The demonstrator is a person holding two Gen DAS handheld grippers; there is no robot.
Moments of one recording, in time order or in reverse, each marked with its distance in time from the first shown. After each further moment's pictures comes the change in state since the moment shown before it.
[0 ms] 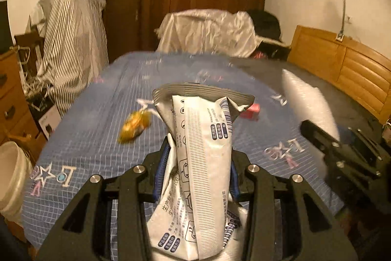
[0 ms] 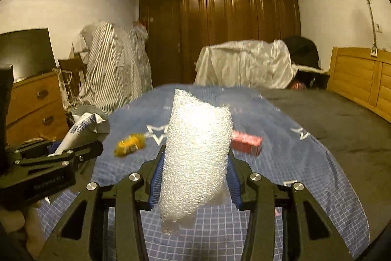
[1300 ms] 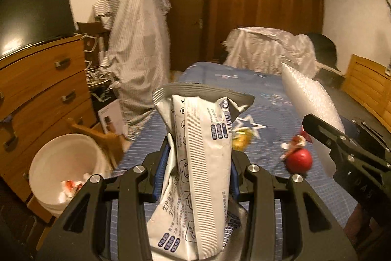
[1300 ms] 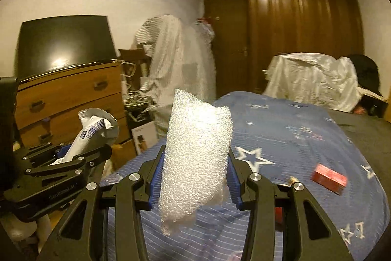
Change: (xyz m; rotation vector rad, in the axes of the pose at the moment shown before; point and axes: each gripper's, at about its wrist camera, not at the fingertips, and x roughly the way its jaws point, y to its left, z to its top) left arm -0.061 0.170 0.017 -0.174 -0.044 0.327; right arm 0.039 0.217 0.085 -0.156 0.034 0.357
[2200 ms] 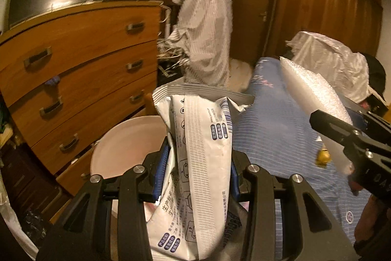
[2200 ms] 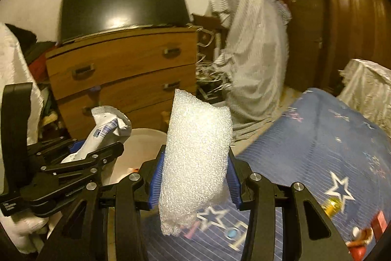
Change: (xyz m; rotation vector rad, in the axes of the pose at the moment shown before) left arm 0.005 0.196 0.001 -0.213 0.109 0.248; right arm 0.174 0.243 0.085 -0.198 0.212 0.351
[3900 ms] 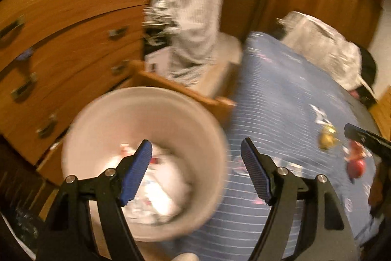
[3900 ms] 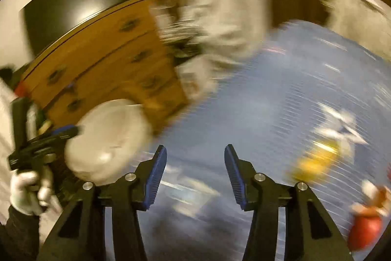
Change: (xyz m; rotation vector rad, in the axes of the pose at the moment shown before) left arm 0.068 0.005 -0.006 0.021 0.175 -0.162; right arm 0.011 -0.208 -0.112 0.337 0.209 -0.020
